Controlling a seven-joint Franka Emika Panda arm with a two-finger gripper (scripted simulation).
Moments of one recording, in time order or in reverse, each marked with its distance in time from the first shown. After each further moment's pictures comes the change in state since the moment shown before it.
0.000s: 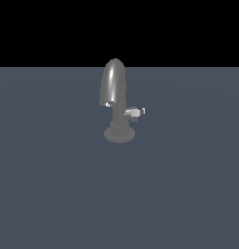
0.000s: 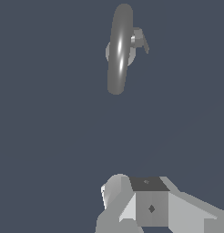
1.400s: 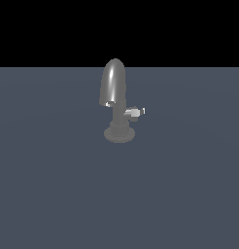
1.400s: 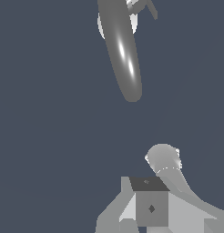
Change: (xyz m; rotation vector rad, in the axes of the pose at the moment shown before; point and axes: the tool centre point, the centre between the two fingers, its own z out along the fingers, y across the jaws) arm 0.131 -0.015 0.011 0.189 -0.395 0.377
